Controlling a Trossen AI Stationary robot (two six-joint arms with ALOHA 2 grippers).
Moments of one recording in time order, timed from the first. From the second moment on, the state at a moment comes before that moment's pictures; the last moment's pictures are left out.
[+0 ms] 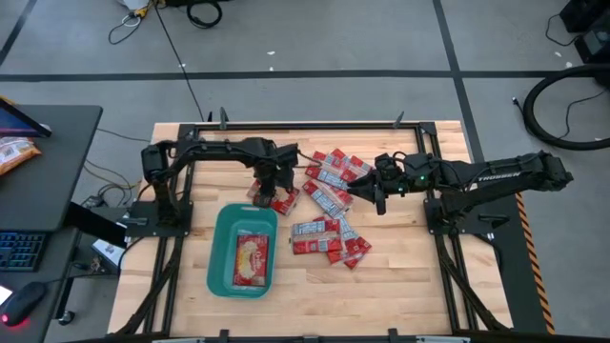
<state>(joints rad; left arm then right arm) 0.30 1.85 1.29 -0.92 0.13 0.50 0.01 0.91 0.66 0.00 0.03 0.55</state>
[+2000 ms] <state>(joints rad) 0.36 2.00 1.36 -0.91 -0.07 -0.24 0.01 0.91 0.66 0.06 0.01 0.56</state>
